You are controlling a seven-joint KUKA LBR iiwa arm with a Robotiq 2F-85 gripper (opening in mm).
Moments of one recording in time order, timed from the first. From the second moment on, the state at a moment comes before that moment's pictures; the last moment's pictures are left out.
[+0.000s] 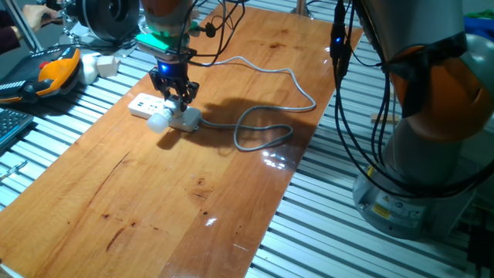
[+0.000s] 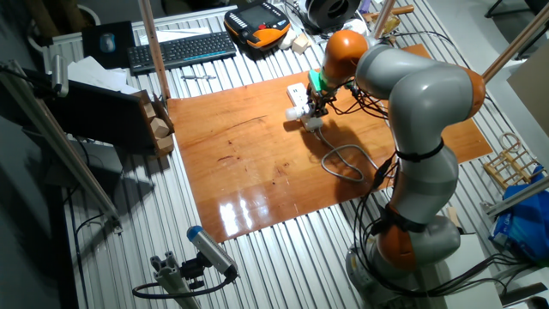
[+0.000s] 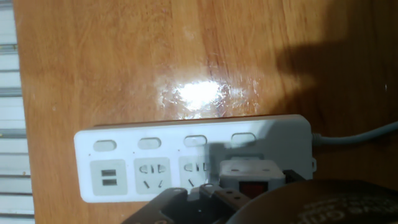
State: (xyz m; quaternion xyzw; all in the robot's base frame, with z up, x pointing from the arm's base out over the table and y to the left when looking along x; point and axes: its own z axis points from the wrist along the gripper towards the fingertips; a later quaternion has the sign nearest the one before) arm 0.618 0.007 0.089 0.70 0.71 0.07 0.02
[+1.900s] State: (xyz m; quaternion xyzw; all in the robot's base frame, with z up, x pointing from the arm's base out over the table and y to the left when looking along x) arm 0.612 -0.007 0.150 0.71 0.71 0.02 0.03
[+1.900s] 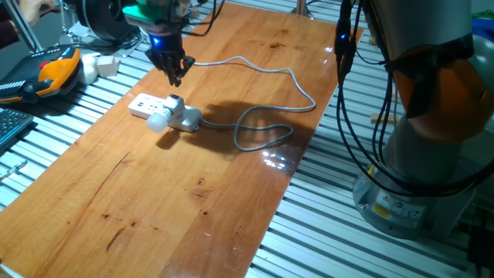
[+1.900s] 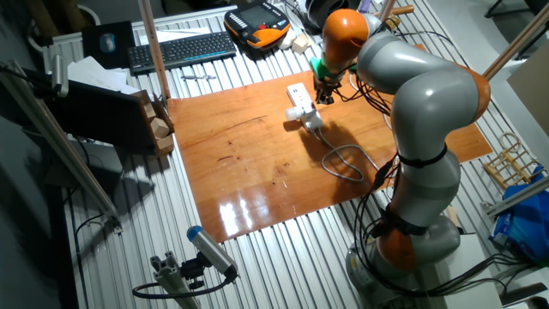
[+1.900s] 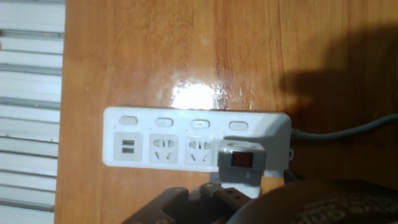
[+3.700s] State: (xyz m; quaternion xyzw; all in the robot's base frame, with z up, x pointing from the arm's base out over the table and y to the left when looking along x) arm 0.618 -0.021 0.077 0.70 0.71 0.06 0.02
